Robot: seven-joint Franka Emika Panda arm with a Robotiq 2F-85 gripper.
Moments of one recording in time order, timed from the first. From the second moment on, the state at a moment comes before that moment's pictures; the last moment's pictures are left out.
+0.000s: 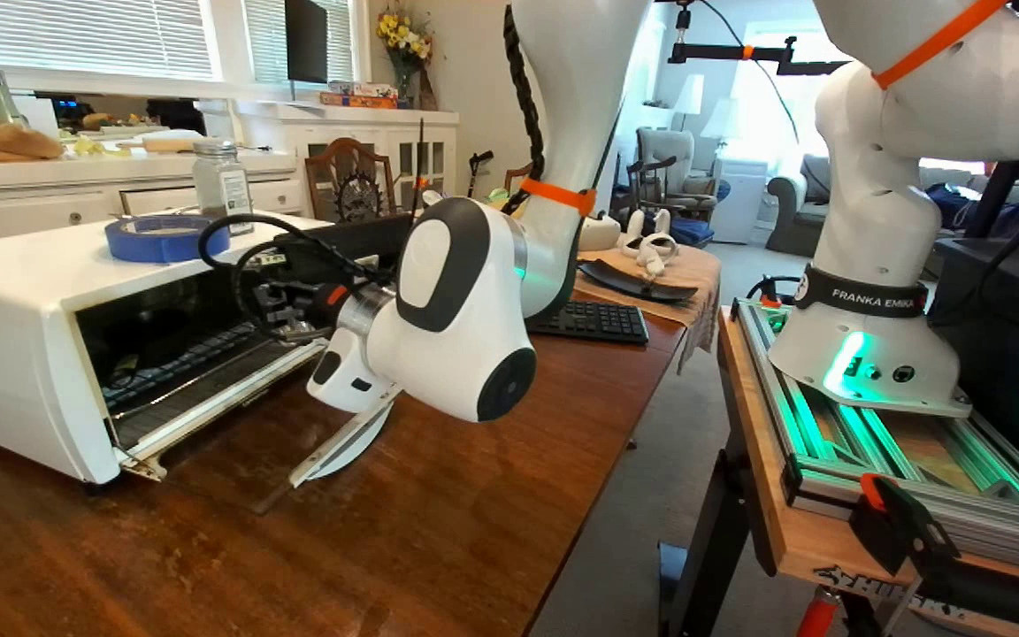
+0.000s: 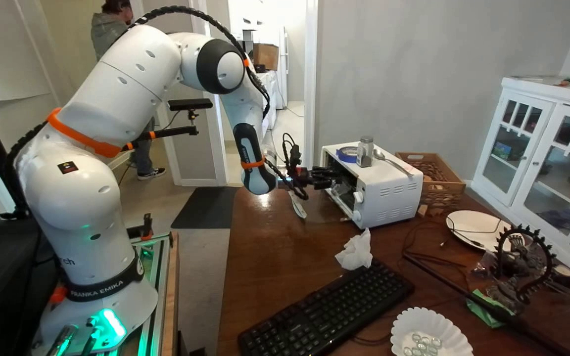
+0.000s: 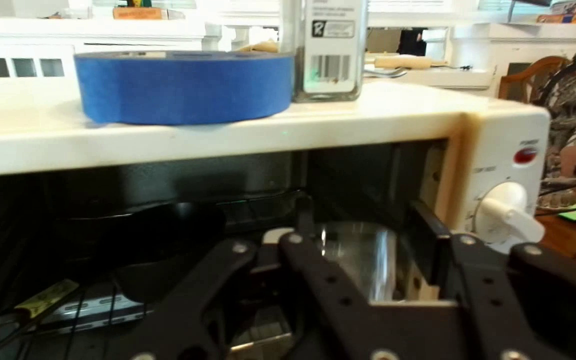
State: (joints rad) arm 0.50 0.77 0.16 -1.97 -2.19 1.71 -0.39
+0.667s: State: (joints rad) arm 0.43 0.68 0.24 -2.20 -2.11 1.68 -0.36
